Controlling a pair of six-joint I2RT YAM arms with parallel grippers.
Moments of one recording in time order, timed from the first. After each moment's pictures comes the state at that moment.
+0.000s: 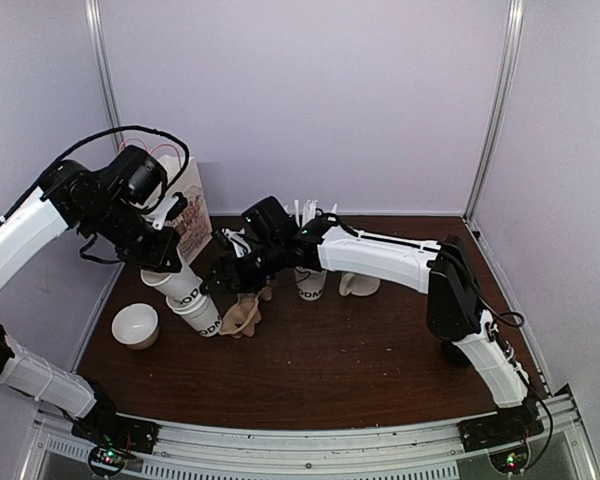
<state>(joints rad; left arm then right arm) -0.66 1.30 1.52 -1.29 -0.03 -0.36 0.97 2.42 2.22 -0.45 -0.57 0.55</state>
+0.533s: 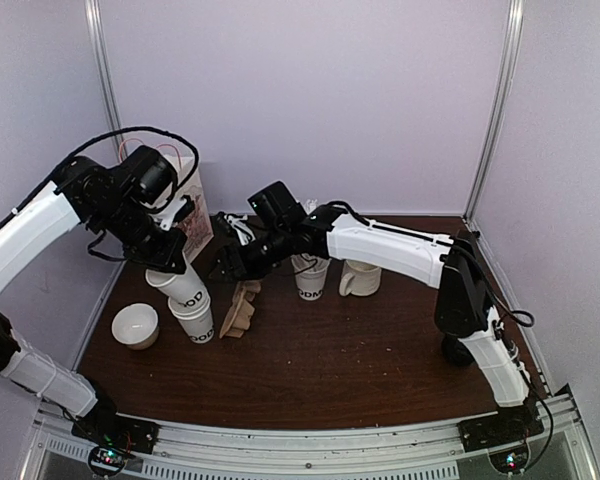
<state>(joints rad) -0.66 1.36 1.54 -1.31 -0.03 -0.35 0.95 2.38 2.25 -0.49 -0.57 0.45</state>
